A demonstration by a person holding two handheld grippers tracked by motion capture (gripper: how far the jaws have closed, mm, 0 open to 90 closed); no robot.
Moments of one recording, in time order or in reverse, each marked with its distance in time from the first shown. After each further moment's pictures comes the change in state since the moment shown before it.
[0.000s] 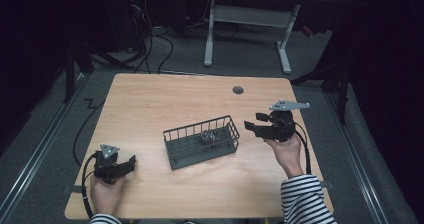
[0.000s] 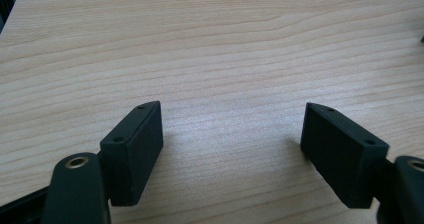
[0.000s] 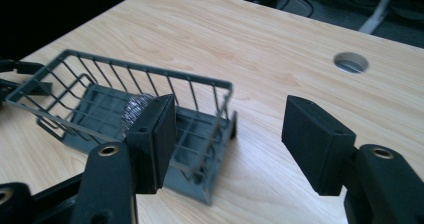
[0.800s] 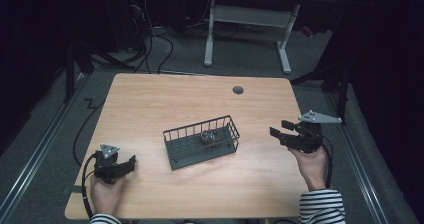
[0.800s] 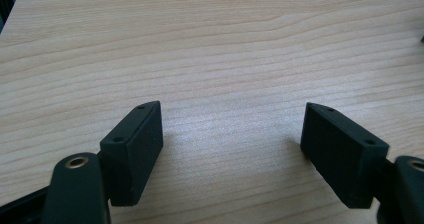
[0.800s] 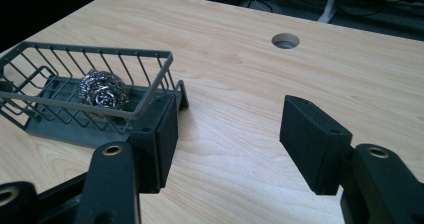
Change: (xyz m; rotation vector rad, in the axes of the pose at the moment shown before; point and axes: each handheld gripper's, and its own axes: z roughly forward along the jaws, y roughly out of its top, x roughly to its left) left arm 0.000 0.000 0.000 0.001 -0.001 0.000; right arm -0.029 -0.039 -0.051 -0.047 -0.115 0.062
